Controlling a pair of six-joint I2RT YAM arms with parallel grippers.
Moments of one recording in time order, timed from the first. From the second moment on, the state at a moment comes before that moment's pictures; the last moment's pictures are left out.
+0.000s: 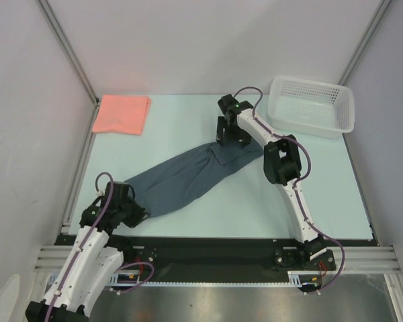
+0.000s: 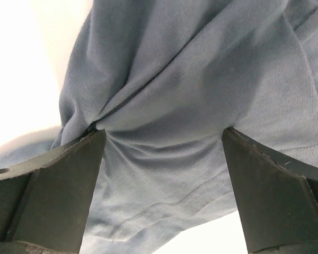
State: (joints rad) left arm -0.17 0.60 0.50 -0.98 0.03 -1.03; right arm 0.46 2.52 2.29 -1.01 0.20 0.55
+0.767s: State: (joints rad) left arm -1.31 1.24 0.77 -0.66 -0.07 -1.52; right arm 0.37 2.53 2.31 -0.87 0.08 0.24
